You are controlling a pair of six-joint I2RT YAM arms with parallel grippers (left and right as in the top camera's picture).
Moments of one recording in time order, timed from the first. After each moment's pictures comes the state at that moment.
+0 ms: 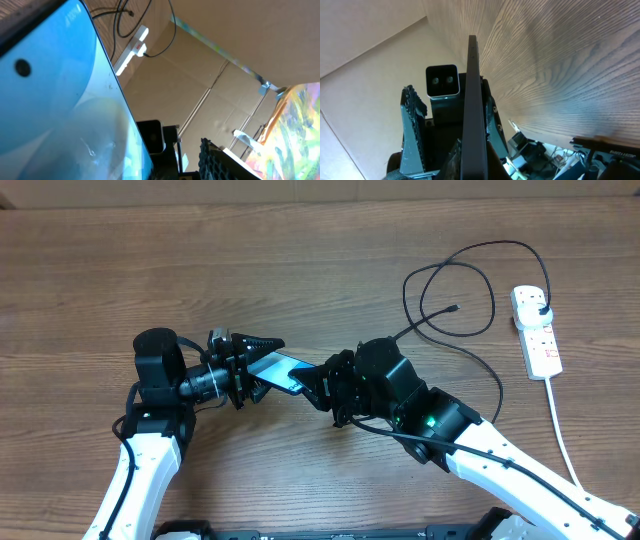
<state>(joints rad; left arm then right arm) 0.01 1.21 0.60 0.11 1.10 -1.65 0.77 1.30 0.88 -0.09 -0.34 1.94</state>
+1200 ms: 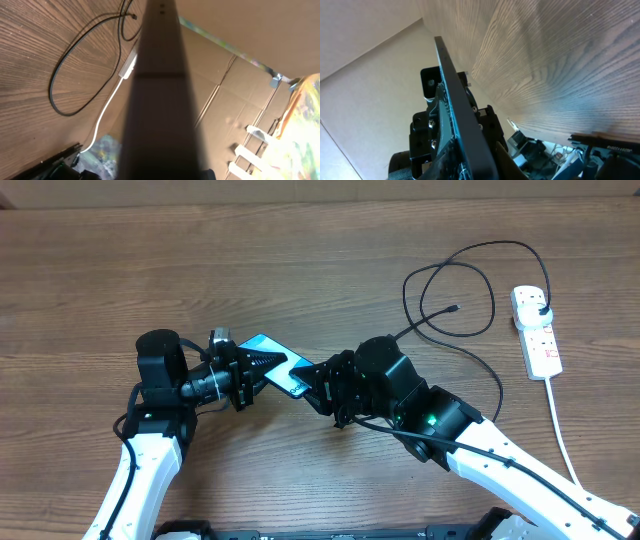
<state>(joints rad) 0.01 1.21 0.59 0.09 1.09 -1.53 0.77 1.31 0.90 -0.13 -0.36 1.95</state>
